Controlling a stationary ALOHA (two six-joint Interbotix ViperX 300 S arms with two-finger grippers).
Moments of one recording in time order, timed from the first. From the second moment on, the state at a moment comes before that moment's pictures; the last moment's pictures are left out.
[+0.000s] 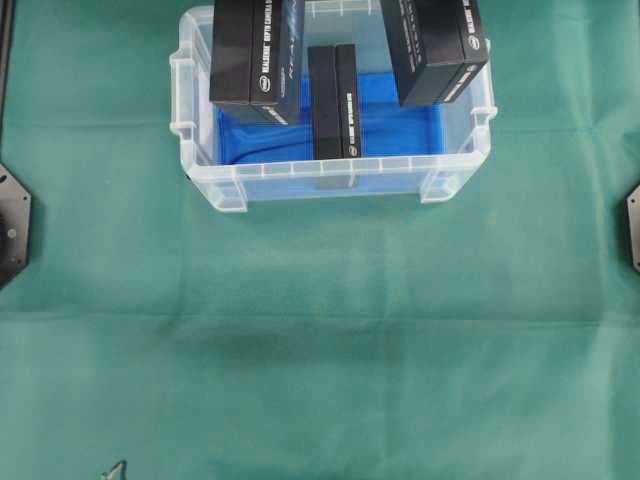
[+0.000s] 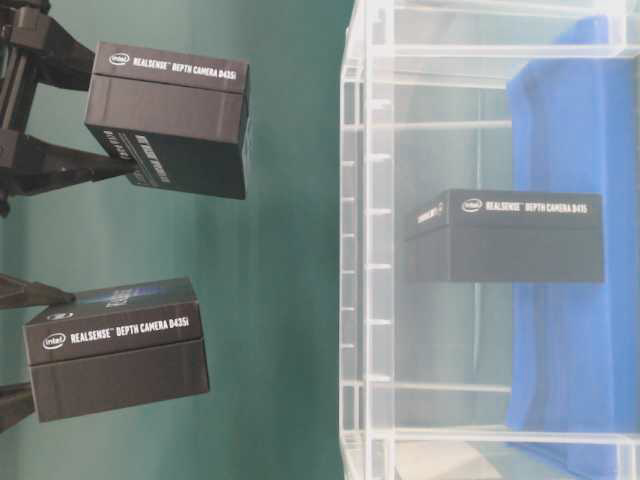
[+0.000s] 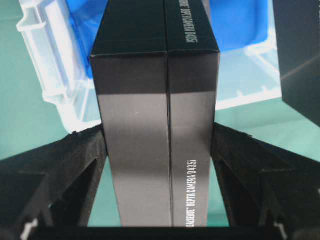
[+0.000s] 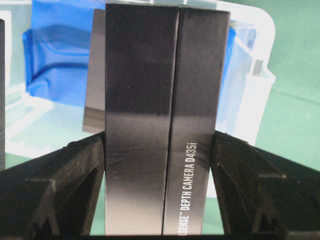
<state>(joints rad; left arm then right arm) 0.29 0.21 -0.77 0.05 1.86 -1.17 -0.32 0.03 -0.39 -0.13 1.61 1.18</state>
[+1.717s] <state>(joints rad) 0.19 0.21 -0.75 0.06 1.86 -1.25 -0.21 0.03 -0.39 -0.13 1.67 1.25</state>
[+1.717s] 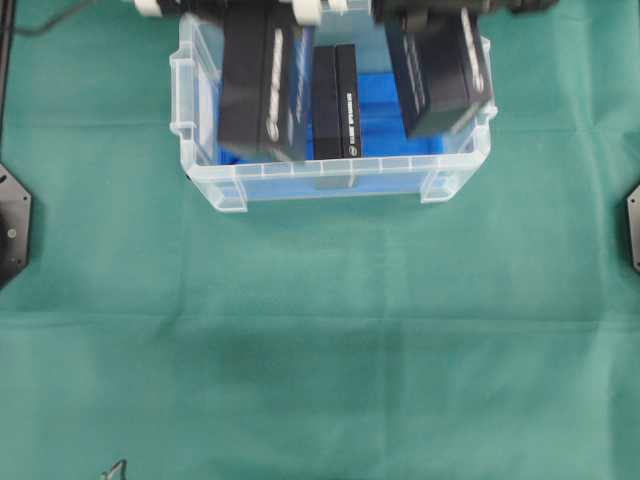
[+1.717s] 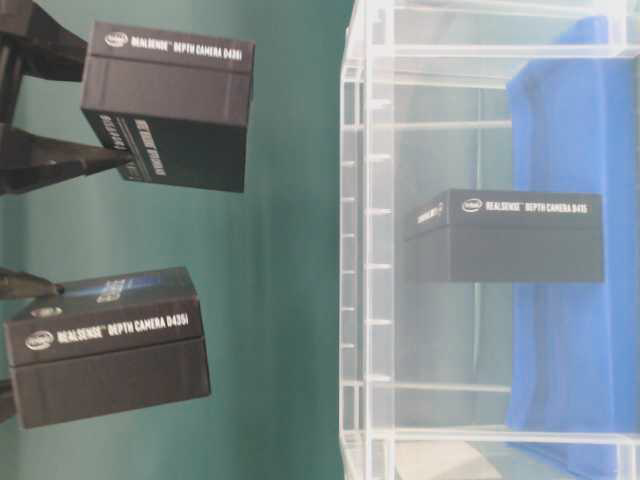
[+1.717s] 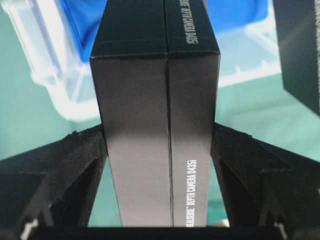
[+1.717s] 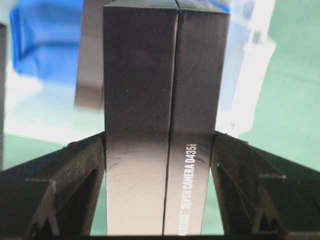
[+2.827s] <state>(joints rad) -0.21 0.21 -0.66 0.06 1.85 -1.72 0.31 0.03 -0.39 -0.22 1.79 1.75</state>
